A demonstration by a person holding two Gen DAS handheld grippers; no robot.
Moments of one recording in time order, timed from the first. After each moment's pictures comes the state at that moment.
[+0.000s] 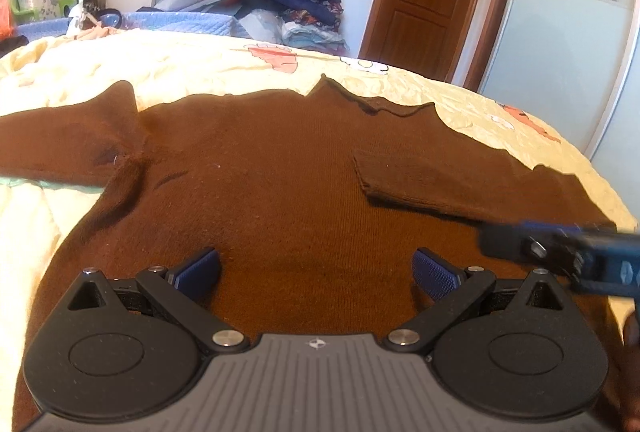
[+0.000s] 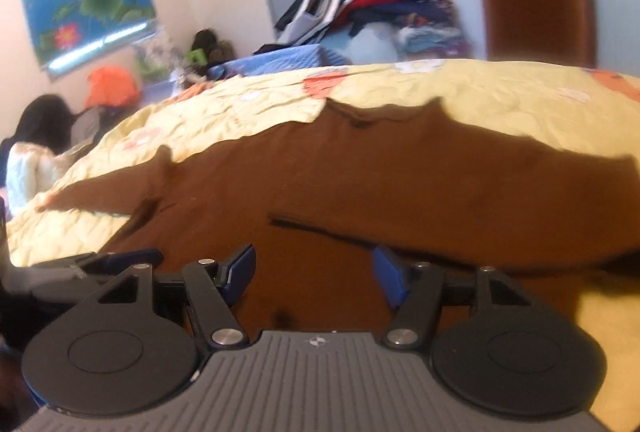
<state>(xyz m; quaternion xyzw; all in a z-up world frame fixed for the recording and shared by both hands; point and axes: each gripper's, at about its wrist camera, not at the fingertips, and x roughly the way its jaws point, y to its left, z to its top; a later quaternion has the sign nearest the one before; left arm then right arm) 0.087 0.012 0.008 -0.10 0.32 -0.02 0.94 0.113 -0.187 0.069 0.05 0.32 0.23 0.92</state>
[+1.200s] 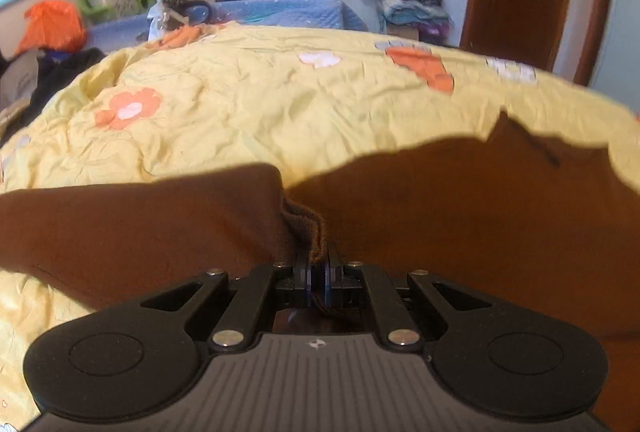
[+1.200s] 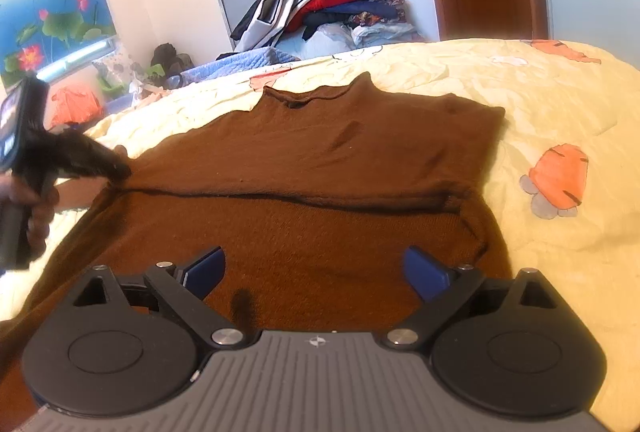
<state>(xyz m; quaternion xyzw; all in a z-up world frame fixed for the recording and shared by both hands) 0.177 0.105 0.018 -0.03 0.37 0.13 0.92 0.087 -0.225 0.028 0.07 0.32 0.19 0.93</state>
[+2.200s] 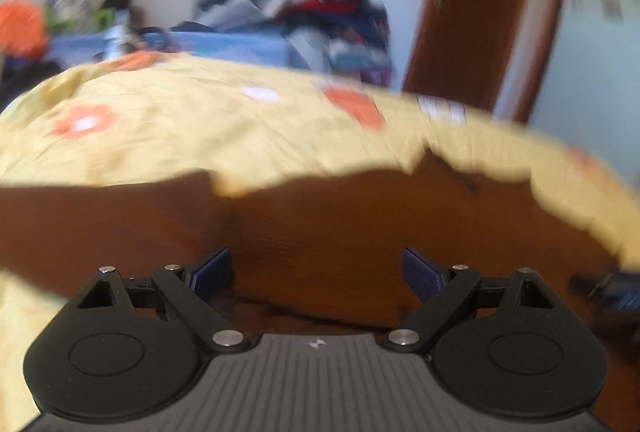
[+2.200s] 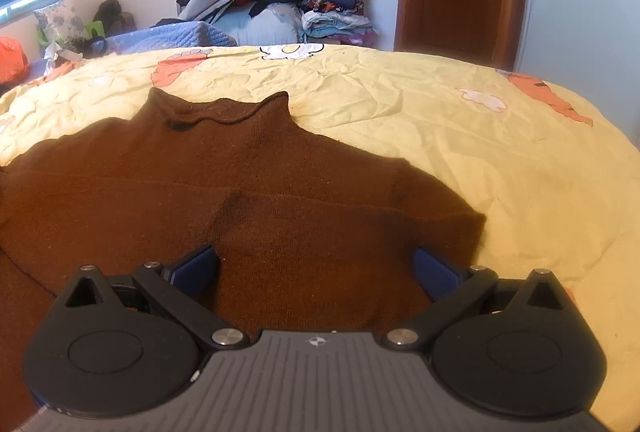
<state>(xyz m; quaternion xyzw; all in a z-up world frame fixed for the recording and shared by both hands) 0.128 0.129 0.044 -0.13 0.28 0.04 0.95 0.218 -0.214 0.022 -0.03 0.34 0.09 0.93</state>
